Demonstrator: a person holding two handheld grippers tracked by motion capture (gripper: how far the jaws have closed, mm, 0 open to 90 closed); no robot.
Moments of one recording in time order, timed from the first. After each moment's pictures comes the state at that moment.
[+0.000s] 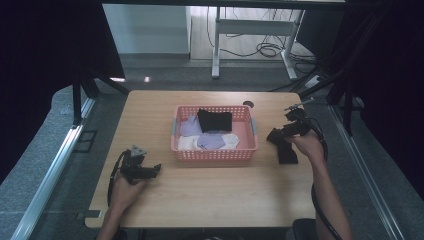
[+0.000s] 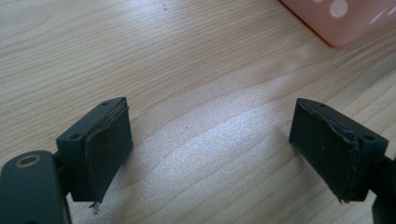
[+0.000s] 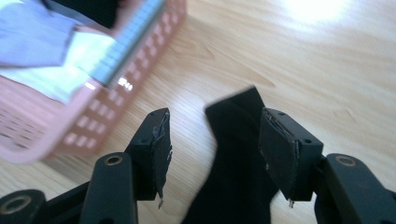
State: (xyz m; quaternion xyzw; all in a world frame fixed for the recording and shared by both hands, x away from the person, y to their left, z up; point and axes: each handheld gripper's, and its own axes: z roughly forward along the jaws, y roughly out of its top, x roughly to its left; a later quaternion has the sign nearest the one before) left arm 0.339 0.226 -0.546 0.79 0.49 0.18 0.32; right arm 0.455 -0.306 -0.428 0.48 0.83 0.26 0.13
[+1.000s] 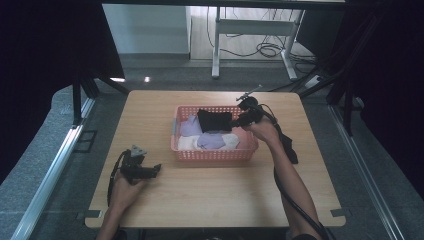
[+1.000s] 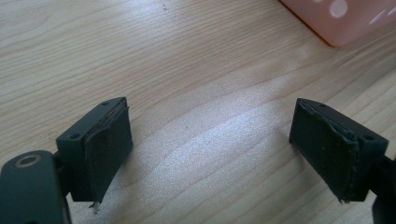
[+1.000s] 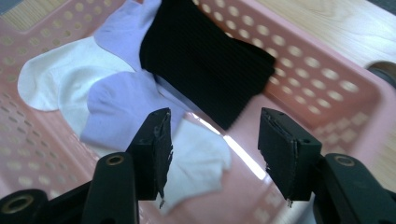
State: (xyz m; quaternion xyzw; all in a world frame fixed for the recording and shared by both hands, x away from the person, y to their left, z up) left arm 0.339 0.226 -0.546 0.79 0.49 0.18 0.32; right arm 0.498 -0.169 -0.430 0.37 0.88 0.29 0.10
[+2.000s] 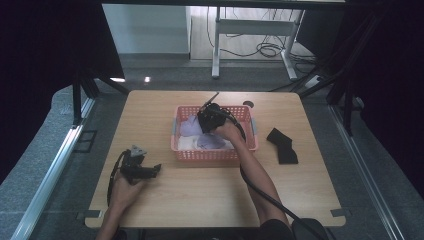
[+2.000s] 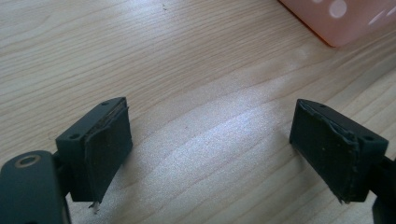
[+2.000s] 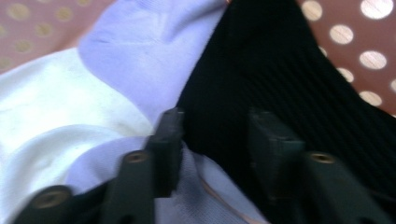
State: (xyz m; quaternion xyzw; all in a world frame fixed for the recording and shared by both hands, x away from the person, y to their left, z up) left arm 0.339 0.227 -0.546 0.79 0.49 0.18 0.32; right arm 0.538 -0.061 -0.500 0.35 0.91 0.22 0.07
